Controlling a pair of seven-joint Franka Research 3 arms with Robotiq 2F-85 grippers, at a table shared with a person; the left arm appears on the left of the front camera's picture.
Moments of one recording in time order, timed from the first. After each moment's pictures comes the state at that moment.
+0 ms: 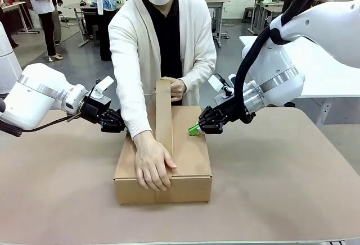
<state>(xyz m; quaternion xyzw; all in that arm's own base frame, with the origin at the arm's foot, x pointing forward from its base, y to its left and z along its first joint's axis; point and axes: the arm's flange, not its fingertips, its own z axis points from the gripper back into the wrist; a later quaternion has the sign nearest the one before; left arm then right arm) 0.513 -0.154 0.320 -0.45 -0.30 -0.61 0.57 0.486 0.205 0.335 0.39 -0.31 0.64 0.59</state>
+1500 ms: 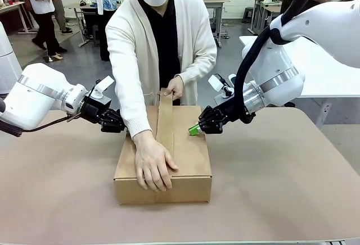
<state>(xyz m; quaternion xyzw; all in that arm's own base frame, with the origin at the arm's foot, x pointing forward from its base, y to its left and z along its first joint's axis) 0.513 -0.154 0.320 -0.45 -0.30 -0.61 0.57 0.486 0.205 0.335 0.39 -0.31 0.64 0.59</state>
